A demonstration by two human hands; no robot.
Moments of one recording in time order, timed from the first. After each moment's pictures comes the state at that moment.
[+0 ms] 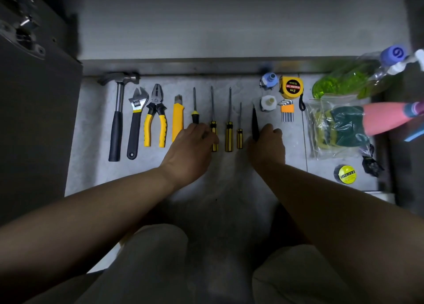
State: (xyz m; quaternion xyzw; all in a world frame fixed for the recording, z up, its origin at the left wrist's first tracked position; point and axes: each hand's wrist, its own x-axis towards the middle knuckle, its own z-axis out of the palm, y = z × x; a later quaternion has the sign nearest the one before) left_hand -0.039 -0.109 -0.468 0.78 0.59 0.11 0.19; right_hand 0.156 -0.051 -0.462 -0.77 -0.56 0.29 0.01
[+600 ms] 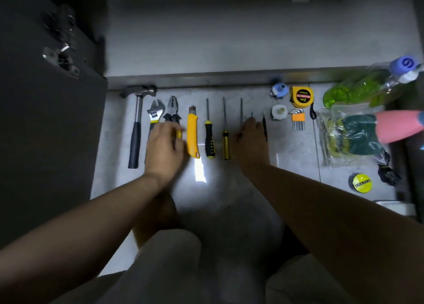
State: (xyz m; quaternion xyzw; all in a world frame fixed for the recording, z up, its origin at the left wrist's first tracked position) left_hand -0.106 -0.115 -0.453 0.53 0.78 0.23 0.24; right_hand 0.093 -0.050 -0.439 -0.69 -0.63 0.33 0.12
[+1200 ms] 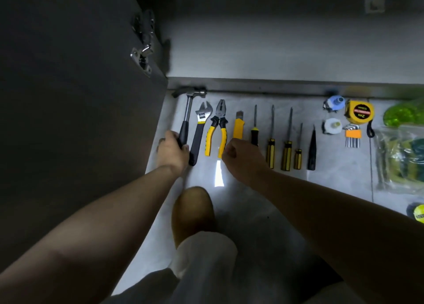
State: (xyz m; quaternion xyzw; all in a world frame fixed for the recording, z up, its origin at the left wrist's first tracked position) left_hand -0.189 -0.135 -0.468 0.29 0.89 0.15 0.31; right_hand 0.000 -0.078 -0.439 -0.52 -0.71 0.47 0.02
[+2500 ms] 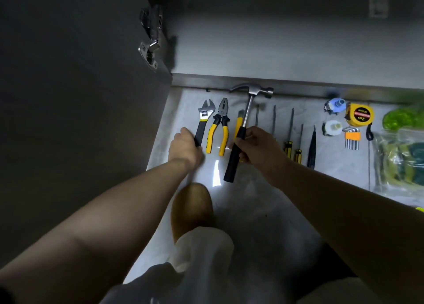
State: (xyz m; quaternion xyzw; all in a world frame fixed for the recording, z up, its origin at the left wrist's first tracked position) left_hand -0.169 -0.122 -0.464 0.37 0.87 0.04 0.32; right_hand 0.020 -0.059 -0.410 -0.57 -0.46 0.68 0.11
